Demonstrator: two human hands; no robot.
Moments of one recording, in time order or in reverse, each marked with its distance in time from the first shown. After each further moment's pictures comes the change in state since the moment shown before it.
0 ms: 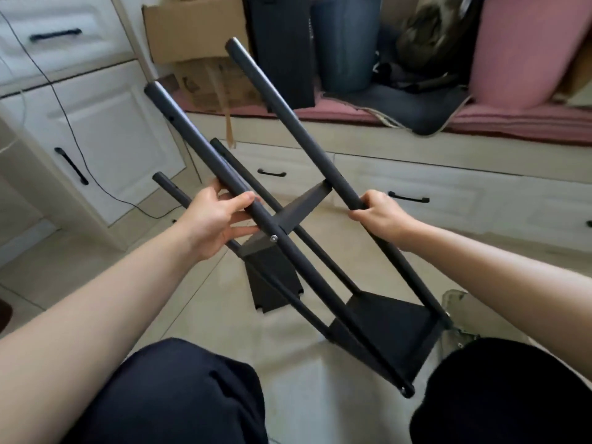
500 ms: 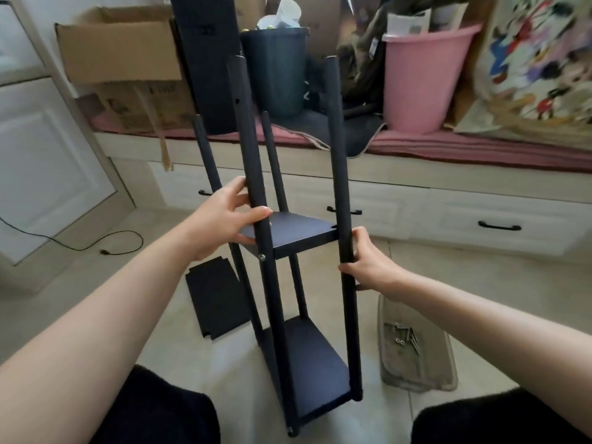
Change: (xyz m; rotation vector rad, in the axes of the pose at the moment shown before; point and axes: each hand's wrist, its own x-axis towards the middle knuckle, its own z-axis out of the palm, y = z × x) left_hand 0.006 0.024 0.082 0.290 -0.402 0.135; right_hand -0.080 0.060 -0.035 0.199 -0.044 0.176
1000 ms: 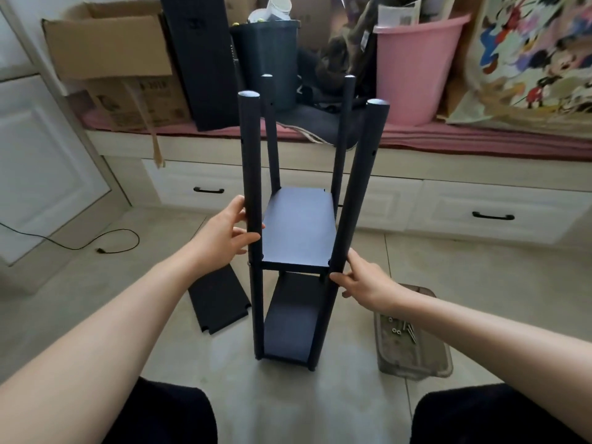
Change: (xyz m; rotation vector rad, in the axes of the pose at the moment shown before) left_hand -0.007 -0.042 0.007 0.422 0.002 0.063; right_hand -0.030 0.023 0.015 -0.147 -0.045 -0.062
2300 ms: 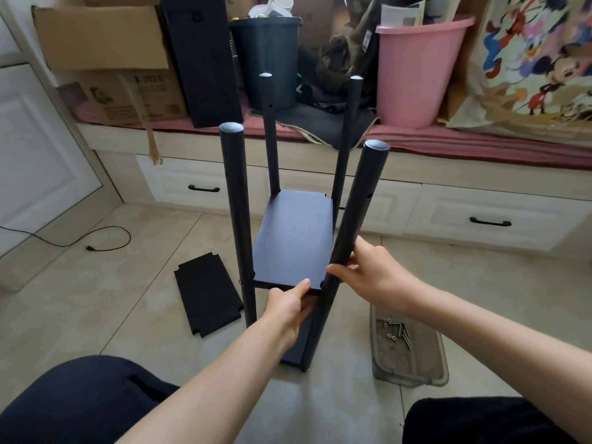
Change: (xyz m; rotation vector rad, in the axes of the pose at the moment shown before) left_hand -0.017 0.004 0.155 -1.073 0.193 -0.707; right_hand -0.004 -0.017 -0.023 -0.093 0.140 -0.255
